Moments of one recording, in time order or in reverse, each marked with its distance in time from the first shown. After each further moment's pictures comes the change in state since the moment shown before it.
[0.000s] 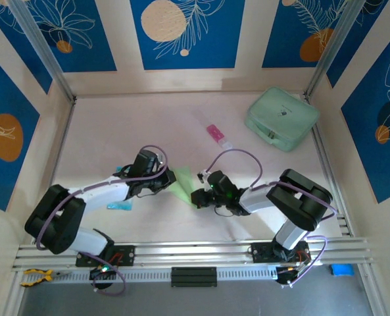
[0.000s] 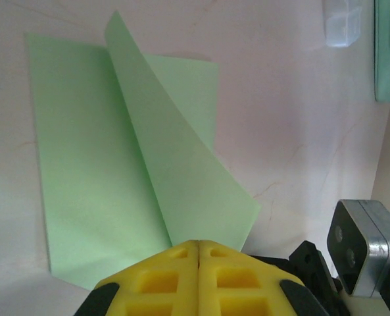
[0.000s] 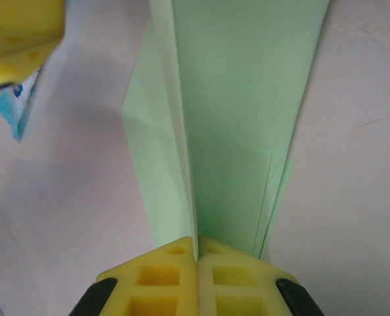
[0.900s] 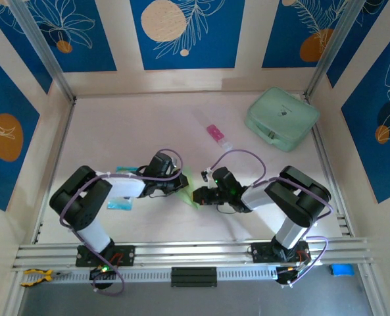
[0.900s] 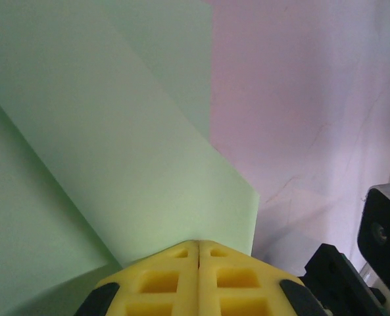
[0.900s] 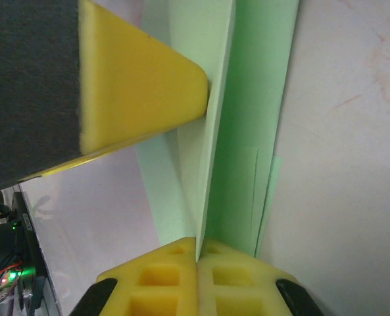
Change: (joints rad) left arm -0.081 0.243 0.055 0.165 0.028 -0.008; right arm -0.075 0.032 -0.001 0.031 -0.167 0.109
